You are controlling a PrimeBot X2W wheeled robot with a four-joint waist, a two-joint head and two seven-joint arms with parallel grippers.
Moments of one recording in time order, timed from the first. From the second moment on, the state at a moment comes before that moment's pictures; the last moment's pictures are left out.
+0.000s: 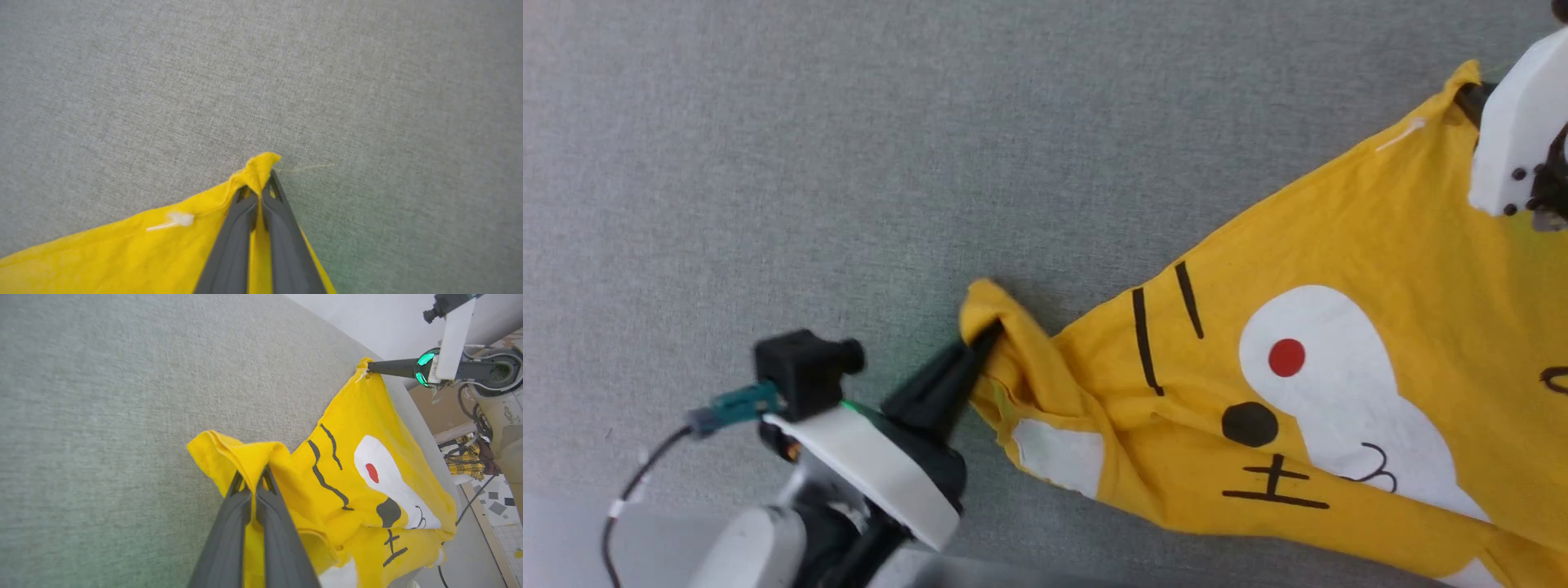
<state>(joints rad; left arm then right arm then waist) -0.14 0.31 -0.35 -0.28 -0.73 -0.08 0.22 -0.77 -0.33 0.02 0.18 0.34 0.13 0.92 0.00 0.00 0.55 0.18</state>
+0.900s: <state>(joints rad) -0.85 0.40 -0.27 -0.04 -0.54 -0.05 0.32 -0.87 -0.24 -0.06 0.18 0.35 0.13 0.65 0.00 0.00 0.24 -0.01</state>
